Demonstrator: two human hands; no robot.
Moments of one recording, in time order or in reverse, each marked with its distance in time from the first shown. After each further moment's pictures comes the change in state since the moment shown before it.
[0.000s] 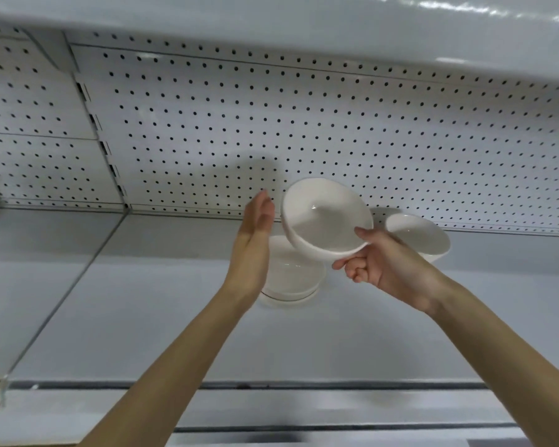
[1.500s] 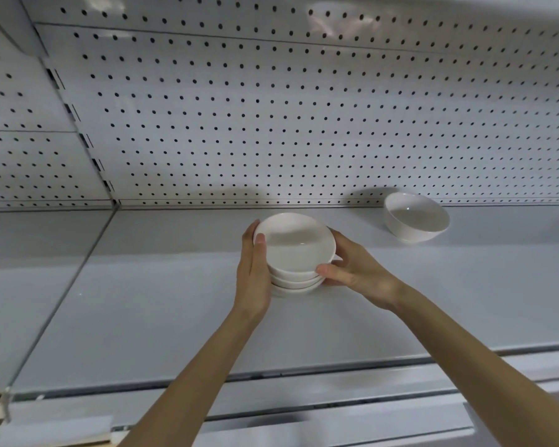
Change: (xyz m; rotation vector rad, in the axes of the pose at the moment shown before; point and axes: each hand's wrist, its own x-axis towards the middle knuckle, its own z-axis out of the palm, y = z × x) left_hand -0.007 -0.073 -0.011 0.000 0.041 -0.092; right_hand 0.030 0.068 0.011 -0.331 -0.061 -0.179
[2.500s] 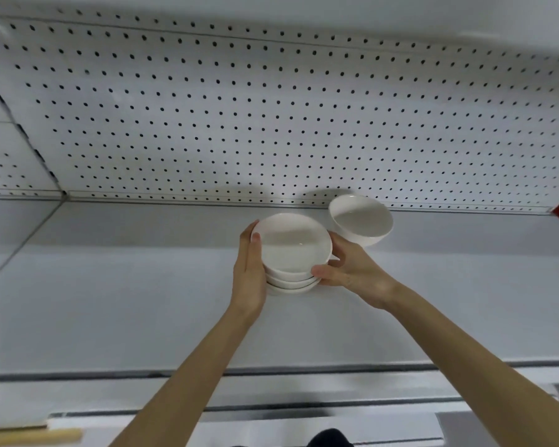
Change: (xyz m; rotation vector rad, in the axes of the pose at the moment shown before) left_hand -0.013 -0.013 0.123 0.010 0.067 0.007; right_hand -0.034 0.023 -0.119 0.070 -0.069 0.002
